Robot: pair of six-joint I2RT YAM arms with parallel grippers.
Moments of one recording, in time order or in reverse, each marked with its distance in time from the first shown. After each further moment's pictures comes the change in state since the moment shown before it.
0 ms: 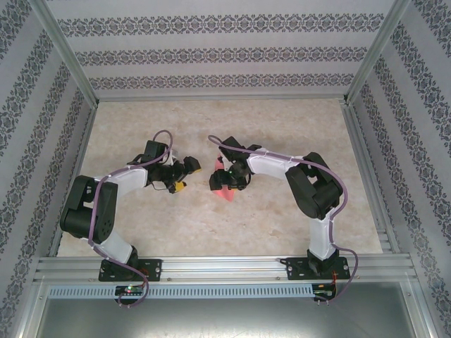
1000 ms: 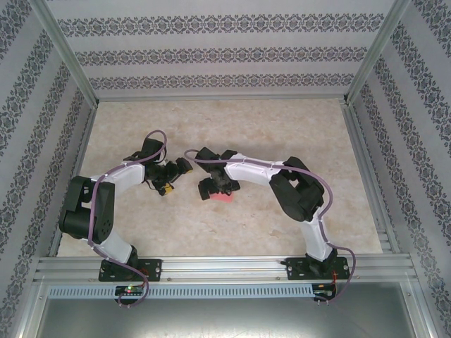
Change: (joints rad) left arm 0.039 -0.007 0.059 -0.225 -0.207 -0.009; right arm 0.188 0.107 0.190 -0.200 0.367 0.011
